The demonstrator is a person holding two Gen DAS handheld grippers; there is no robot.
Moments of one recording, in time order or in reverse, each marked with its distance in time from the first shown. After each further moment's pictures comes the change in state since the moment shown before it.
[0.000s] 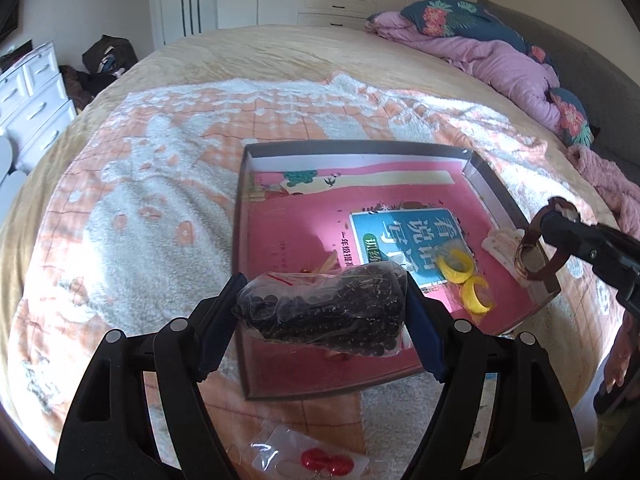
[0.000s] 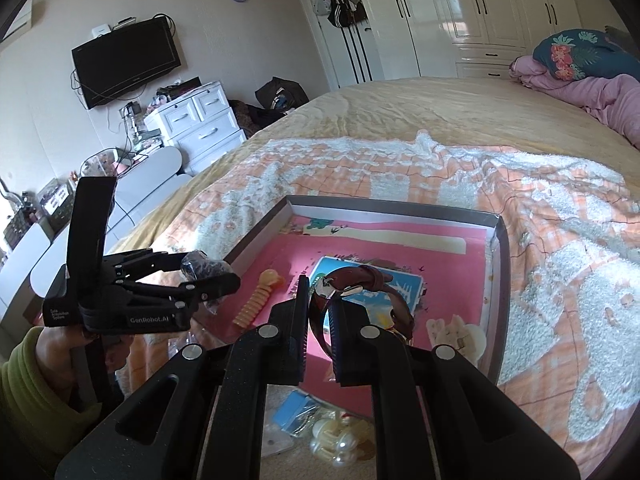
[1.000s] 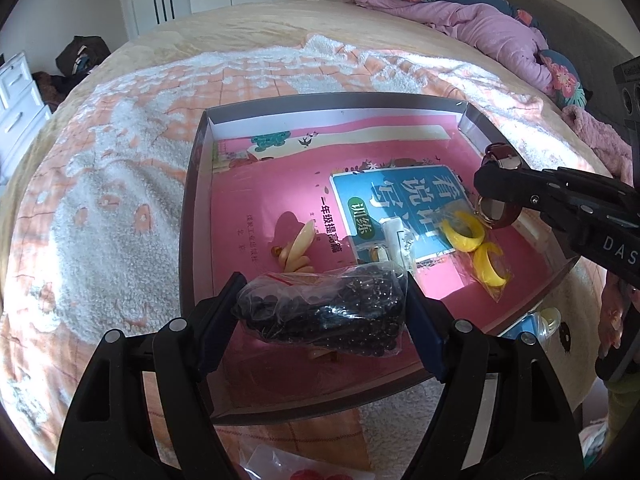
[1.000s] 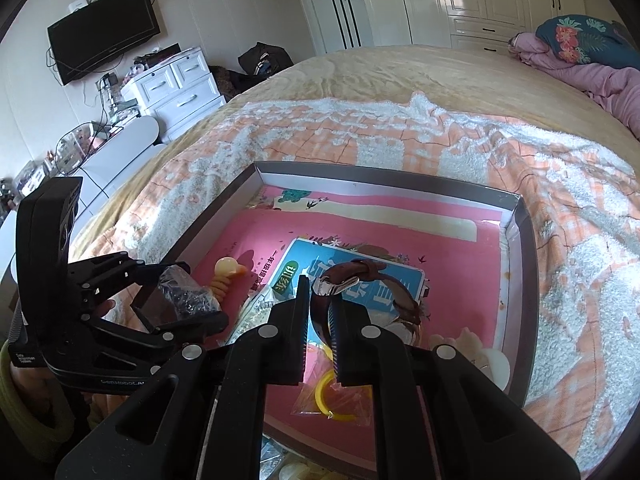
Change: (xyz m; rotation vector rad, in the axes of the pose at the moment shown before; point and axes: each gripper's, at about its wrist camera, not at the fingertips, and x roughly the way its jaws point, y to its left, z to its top) left arm 0.037 -0.010 -0.010 0.070 0.082 -0.030; right arm 0.063 -0.015 0.003 0.002 0.128 -0.052
